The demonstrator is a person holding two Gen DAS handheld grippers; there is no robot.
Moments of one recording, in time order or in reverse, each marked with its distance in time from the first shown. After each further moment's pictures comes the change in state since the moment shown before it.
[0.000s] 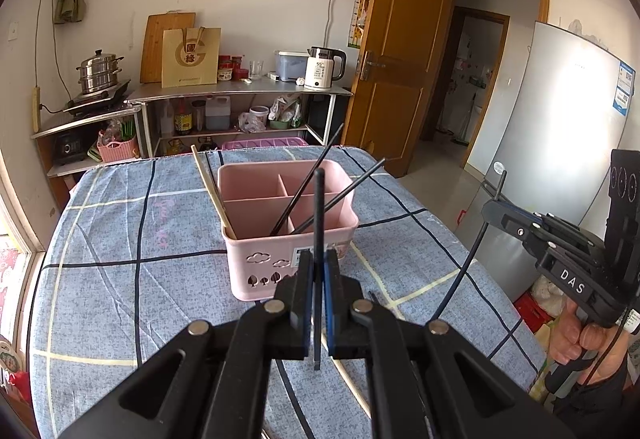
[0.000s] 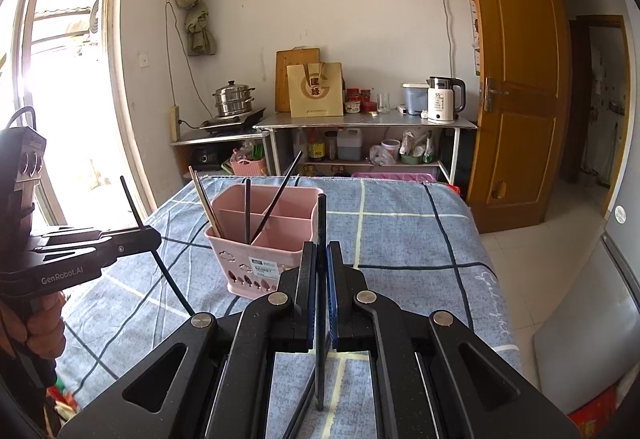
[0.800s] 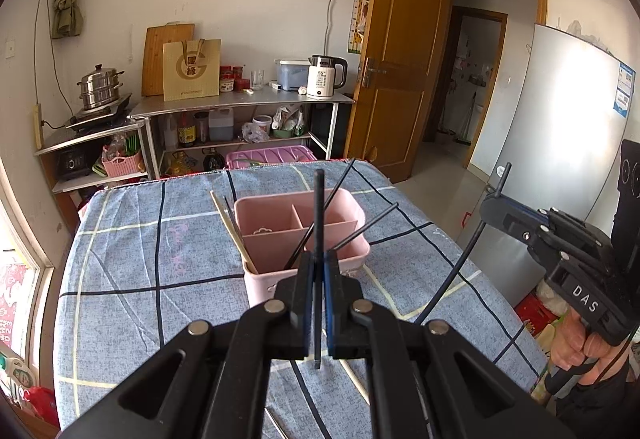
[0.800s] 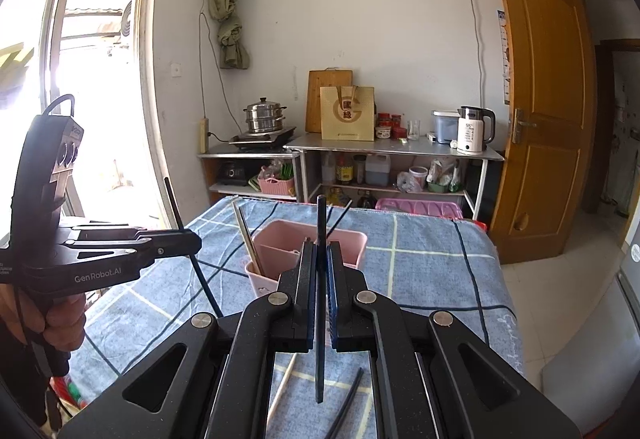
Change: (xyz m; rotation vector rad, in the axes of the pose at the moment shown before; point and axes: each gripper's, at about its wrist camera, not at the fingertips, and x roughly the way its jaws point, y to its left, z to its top) left arm -0.015 0.010 0.038 0.034 -0.015 0.020; right arm -0.002 0.035 0.033 -0.069 -0.070 0.093
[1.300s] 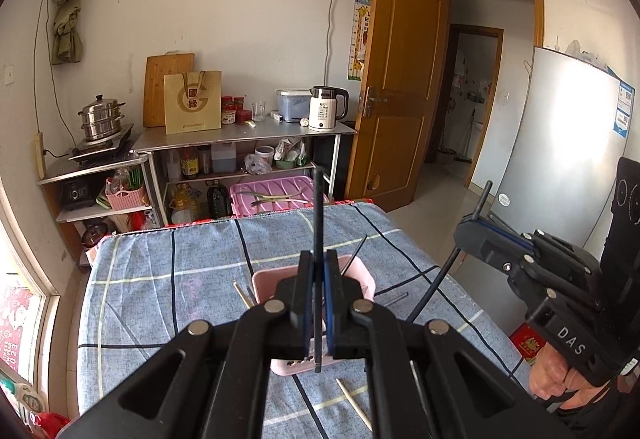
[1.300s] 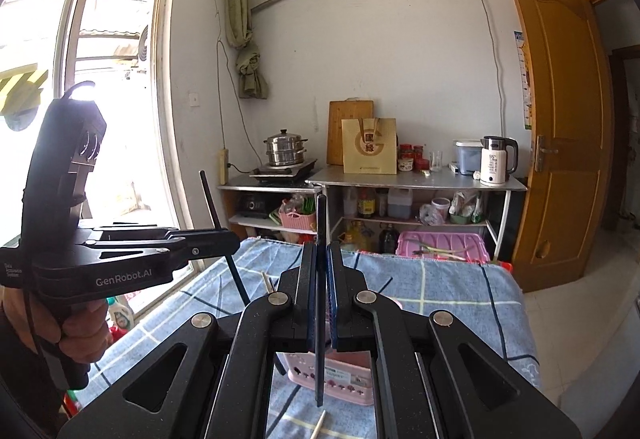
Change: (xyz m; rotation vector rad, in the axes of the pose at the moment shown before) left arm -0.011 0.014 0.065 0.020 -0.081 0.004; right arm 0.018 0.019 0.052 0.001 -0.110 0.071
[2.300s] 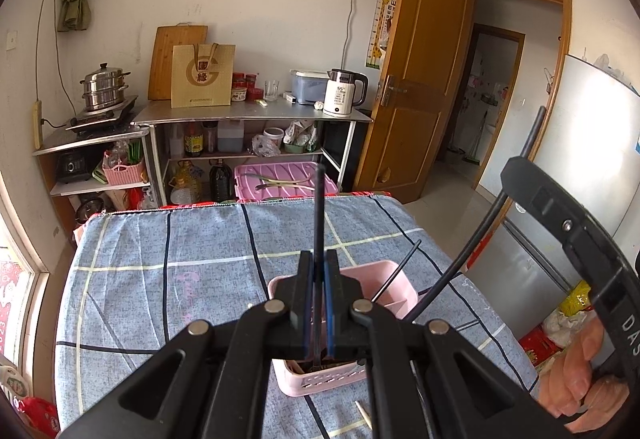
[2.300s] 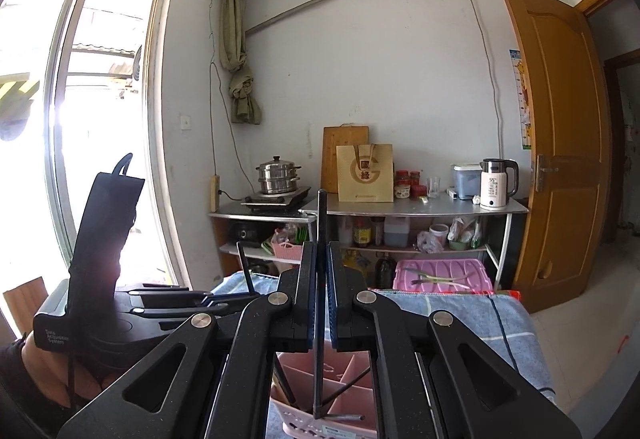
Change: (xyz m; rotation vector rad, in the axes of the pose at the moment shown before) left arm 0.071 0.037 -0.007 -0.079 0.056 0.001; right arm 0.047 0.003 0.013 0.005 -0.098 -0.029
